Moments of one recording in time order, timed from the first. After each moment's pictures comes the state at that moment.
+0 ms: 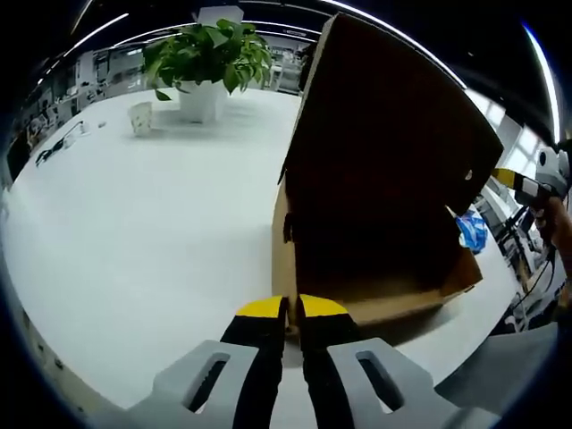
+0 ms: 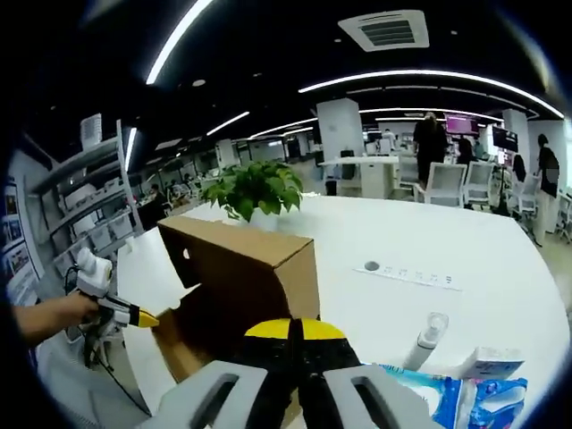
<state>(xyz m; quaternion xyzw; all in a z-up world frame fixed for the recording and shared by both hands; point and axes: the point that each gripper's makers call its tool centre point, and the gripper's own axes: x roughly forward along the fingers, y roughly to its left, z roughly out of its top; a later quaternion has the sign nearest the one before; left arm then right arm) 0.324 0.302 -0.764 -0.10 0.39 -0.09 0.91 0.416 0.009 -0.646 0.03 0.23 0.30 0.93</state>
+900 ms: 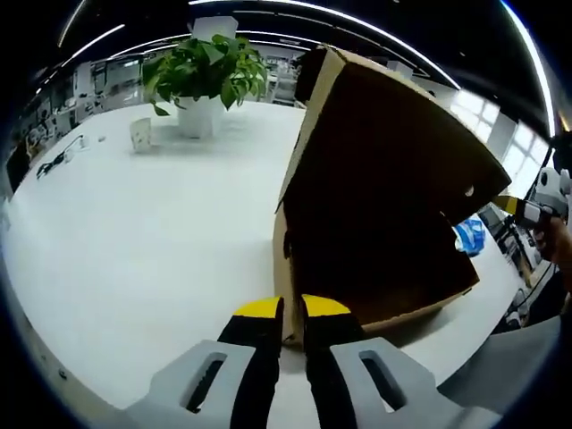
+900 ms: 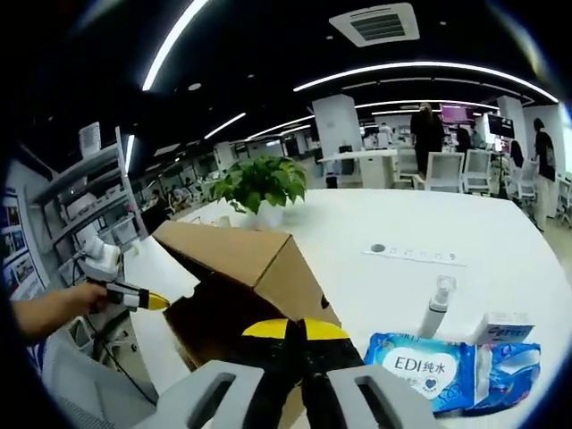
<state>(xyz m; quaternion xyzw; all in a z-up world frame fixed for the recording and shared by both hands) 0.327 0.306 -0.742 -0.08 0.36 -0.09 0.92 0.379 0.008 -0.663 0.04 0.24 0.30 0.92</state>
